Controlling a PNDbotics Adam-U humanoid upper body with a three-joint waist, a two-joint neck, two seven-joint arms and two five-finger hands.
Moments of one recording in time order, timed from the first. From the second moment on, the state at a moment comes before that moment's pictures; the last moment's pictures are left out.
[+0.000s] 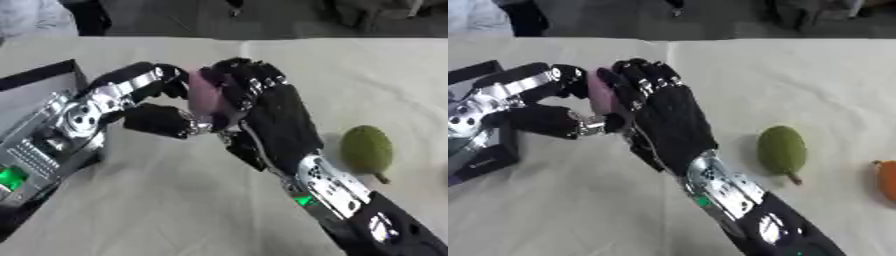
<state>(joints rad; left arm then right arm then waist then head) -0.84 0.62 -0.55 -1.92 -0.09 0.90 -0.27 -0.71 -0.23 0.60 -1.71 1.25 0.08 -0.43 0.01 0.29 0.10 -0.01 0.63</state>
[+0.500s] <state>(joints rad) -0.87 0.59 -0.56 -1.91 -0.08 0.90 -0.26 -0.71 -0.22 0.61 -1.72 1.23 0.06 -0.42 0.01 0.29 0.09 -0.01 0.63</state>
